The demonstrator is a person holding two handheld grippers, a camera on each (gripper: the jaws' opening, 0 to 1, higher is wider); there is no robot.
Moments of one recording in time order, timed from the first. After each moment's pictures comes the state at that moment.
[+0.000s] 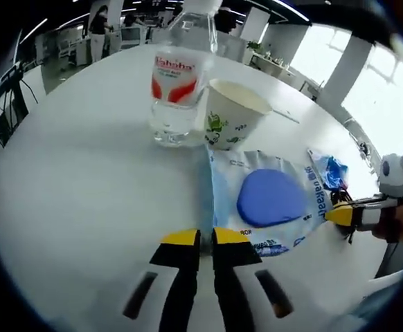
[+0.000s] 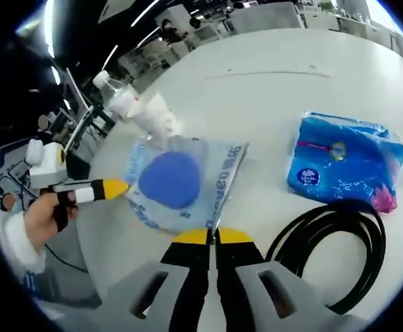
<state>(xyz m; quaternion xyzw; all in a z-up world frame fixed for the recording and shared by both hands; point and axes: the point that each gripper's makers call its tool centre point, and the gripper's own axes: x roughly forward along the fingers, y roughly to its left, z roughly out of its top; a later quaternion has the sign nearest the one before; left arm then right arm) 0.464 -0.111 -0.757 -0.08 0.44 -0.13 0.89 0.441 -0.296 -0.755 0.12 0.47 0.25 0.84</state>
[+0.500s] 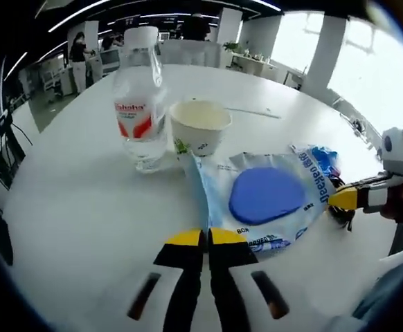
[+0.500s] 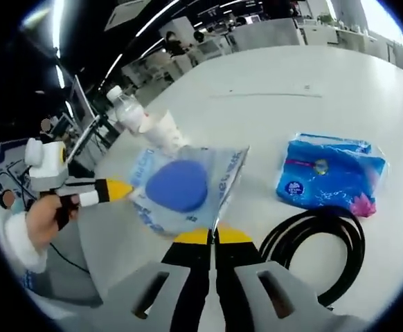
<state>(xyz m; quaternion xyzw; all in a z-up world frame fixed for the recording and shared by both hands) 0.467 -0.136 -0.726 -0.01 0.40 -0.16 0.90 0.435 -0.310 -0.724 0.11 0.42 0.24 0.87</state>
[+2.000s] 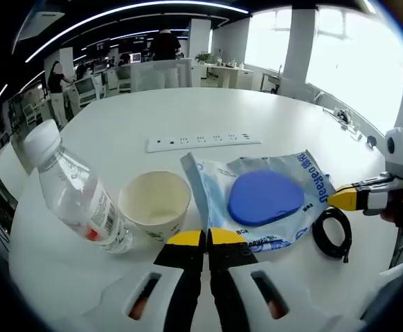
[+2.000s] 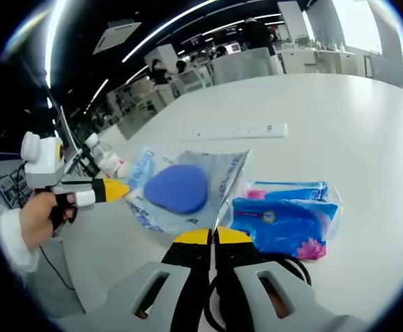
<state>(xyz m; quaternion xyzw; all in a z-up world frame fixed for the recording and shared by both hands) 0.542 -0.196 -0.694 0.04 0.35 -0.22 0.91 0.491 -0.363 -0.697 0.13 0.35 0.17 0.91</state>
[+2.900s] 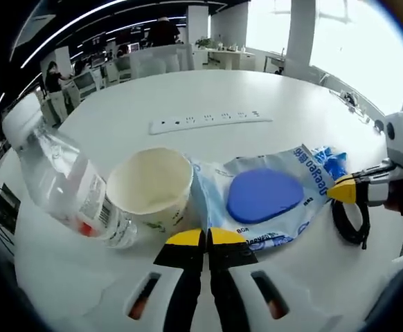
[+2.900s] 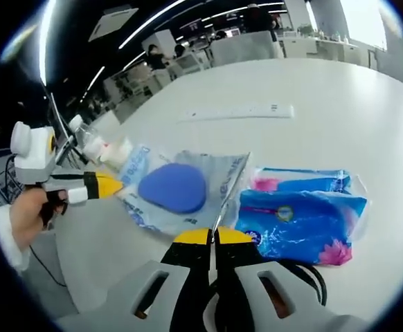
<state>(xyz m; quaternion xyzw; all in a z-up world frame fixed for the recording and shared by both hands) 0.545 -0.185 -0.729 0.08 0.39 -0.21 0.89 0.501 -0.353 -0.739 0.11 0.40 0.17 0.89</state>
